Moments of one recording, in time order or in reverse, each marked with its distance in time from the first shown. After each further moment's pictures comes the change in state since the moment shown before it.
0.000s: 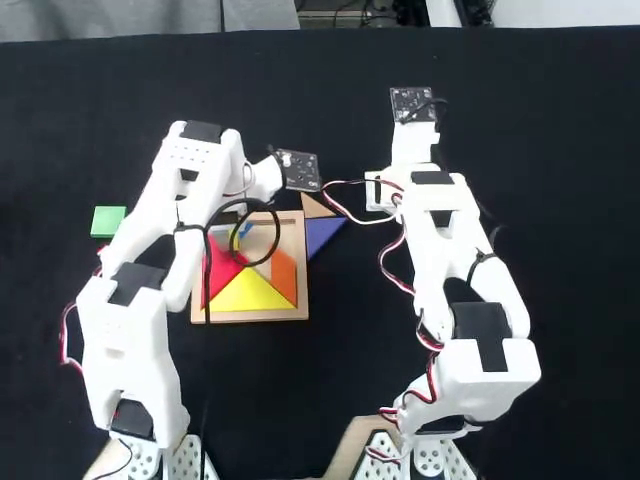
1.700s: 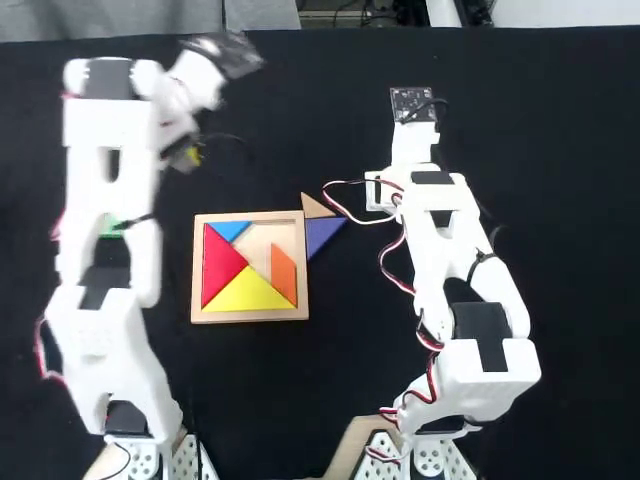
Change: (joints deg) left arm -10.3 -3.4 -37.4 20.6 22.1; right arm 0.0 0.0 0.0 0.0 0.0
